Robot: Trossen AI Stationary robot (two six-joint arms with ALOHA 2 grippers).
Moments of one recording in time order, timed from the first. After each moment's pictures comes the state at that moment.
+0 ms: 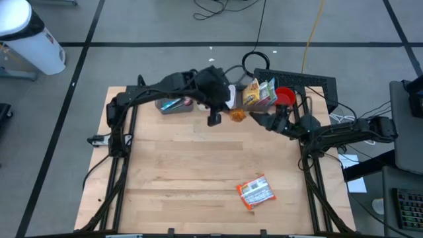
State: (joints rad) left arm 0.26 1.91 2.07 -0.92 0.22 0.21; right arm -0.10 0.95 0.29 1.07 0.14 1.02
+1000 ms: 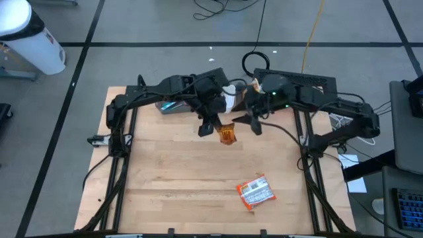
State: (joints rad) left arm 0.20 1.91 2.12 -1.15 0.40 0.14; right arm -0.22 1.29 1.41 -0.58 -0.28 0.00
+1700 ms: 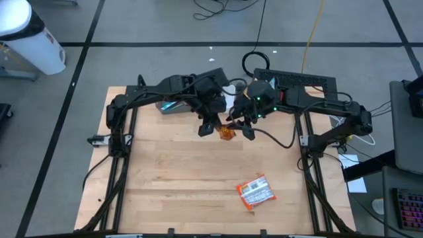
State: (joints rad) left arm 0.21 1.91 2.12 -1.15 0.39 0.13; right arm -0.21 1.39 1.41 -0.61 -0.34 0.01
